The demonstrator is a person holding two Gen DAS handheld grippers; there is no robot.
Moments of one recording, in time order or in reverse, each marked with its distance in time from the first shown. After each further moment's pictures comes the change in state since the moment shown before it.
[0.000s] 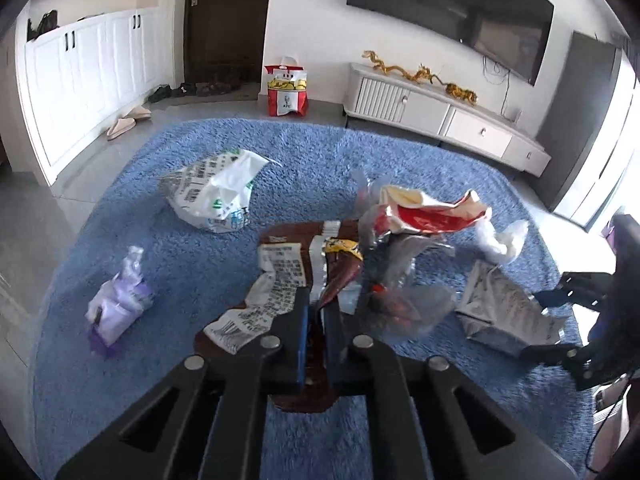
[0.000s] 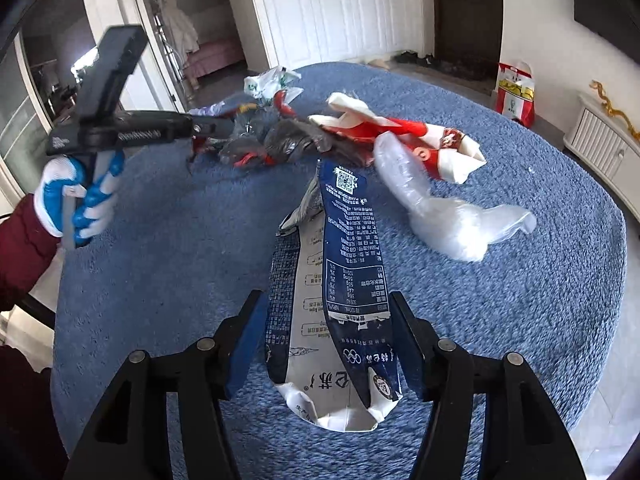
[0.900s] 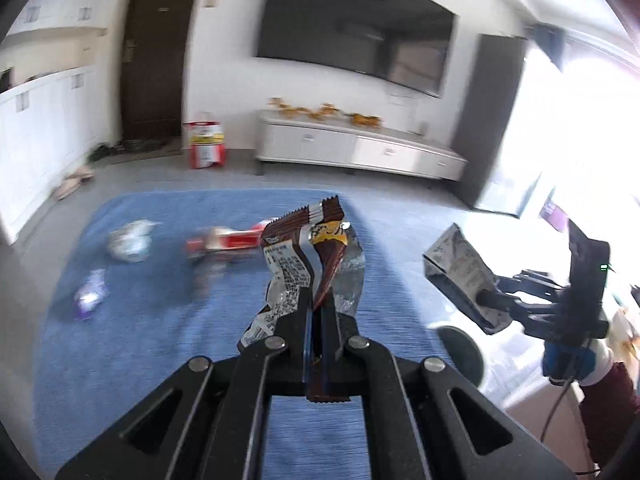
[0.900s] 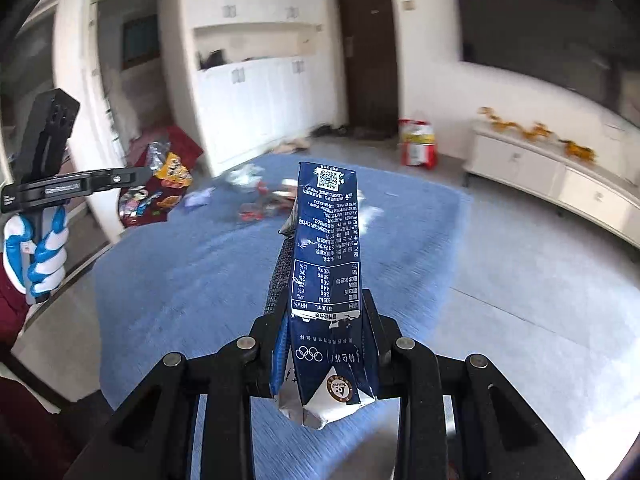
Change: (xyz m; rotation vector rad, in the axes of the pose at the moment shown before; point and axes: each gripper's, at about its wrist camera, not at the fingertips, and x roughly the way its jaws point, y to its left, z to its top) left arm -0.170 -0.161 -0.039 0.189 -0.130 -0.247; right arm -0.218 0.035 -0.137 0.222 -0.322 -0.294
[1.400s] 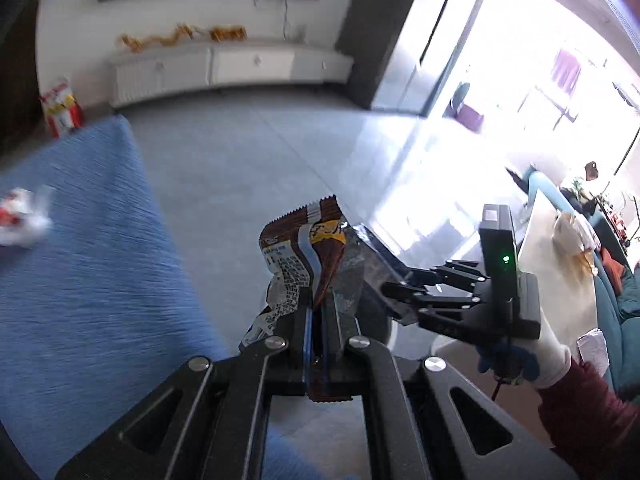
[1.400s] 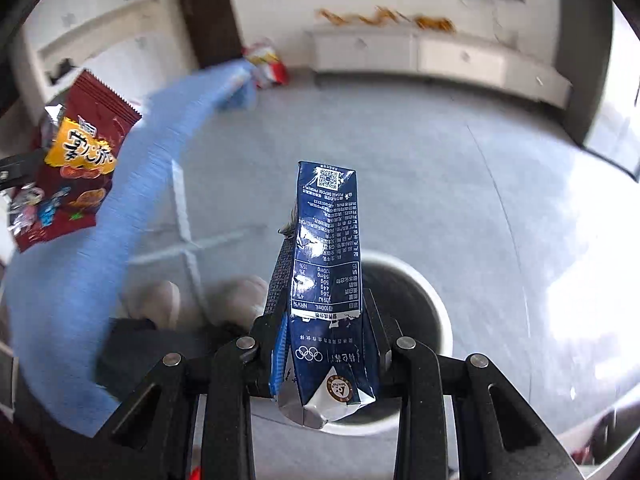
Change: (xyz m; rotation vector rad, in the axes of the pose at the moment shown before) left arm 0.195 -0.219 -0.040 0.188 0.349 -0.323; right arm -0.007 -0.161 -0.170 0.386 0.276 -0.303
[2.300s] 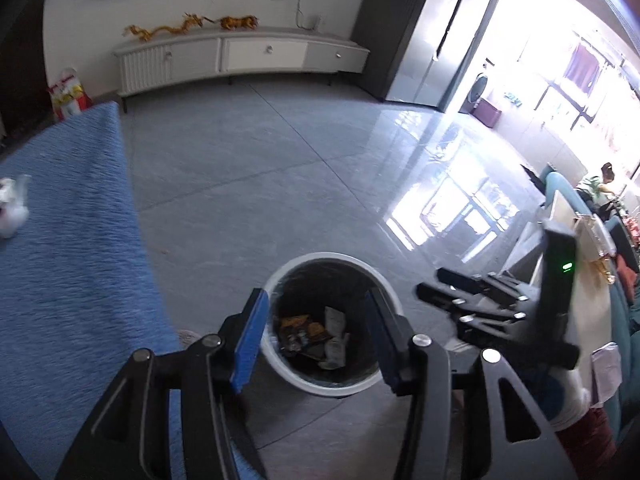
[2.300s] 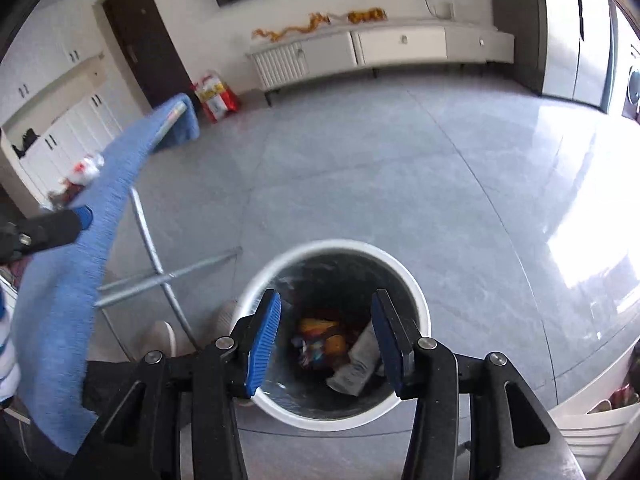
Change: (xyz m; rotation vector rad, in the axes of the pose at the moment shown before) left arm 0.016 -0.012 -0.004 -0.017 -0.018 0.096; right arm -0.029 -0.018 -0.013 0.186 -0.134 0.003
